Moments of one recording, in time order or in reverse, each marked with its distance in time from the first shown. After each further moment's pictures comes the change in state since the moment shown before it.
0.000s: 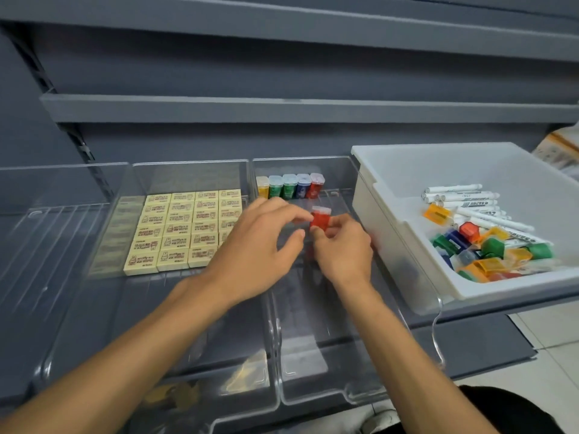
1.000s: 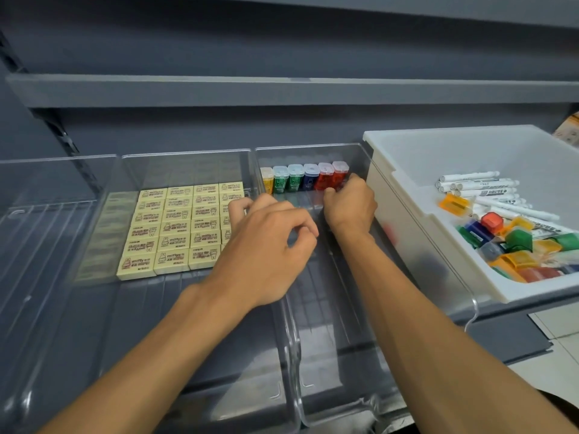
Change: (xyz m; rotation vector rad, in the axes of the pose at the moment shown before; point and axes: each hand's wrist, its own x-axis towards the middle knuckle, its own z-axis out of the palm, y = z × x) left_hand 0.003 -0.011 0.011 0.090 -0.005 -0.066; right_hand 0.083 -0.003 0.039 -0.206 0.149 0.042
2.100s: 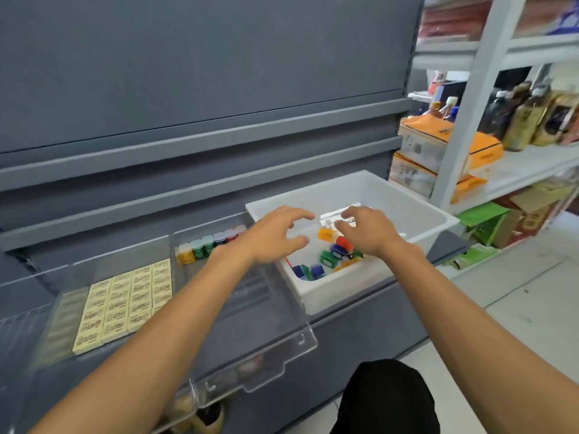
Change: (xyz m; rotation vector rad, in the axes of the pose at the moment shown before) left_hand 0.087 0.174 0.015 -0.010 -0.450 0.221; right_hand 0.003 0.110 -0.262 -0.268 -0.170 -0.177
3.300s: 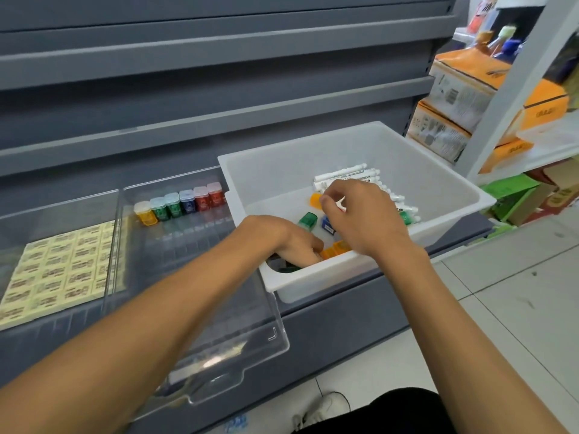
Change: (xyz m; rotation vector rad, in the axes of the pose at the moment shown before) left_hand 0.068 0.015 0.068 0.314 -0.809 -0.249; right_hand 0.021 0.022 0.033 0.075 0.104 -0.234
